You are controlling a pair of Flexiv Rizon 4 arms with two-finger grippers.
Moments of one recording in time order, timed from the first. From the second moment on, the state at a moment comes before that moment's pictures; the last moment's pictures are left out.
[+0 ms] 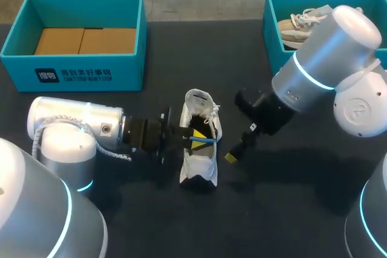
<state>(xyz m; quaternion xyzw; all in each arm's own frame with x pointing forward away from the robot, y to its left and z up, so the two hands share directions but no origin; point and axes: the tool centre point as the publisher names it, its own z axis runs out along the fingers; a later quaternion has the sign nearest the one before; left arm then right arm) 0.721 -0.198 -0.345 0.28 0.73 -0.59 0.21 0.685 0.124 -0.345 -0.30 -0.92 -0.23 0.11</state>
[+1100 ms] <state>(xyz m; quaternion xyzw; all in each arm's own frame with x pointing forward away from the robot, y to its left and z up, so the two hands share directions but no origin) 0.705 -0.184 -0.323 0.28 0.72 -0.60 0.21 0.689 0.129 -0.343 -0.29 -0.92 -0.23 0.10</state>
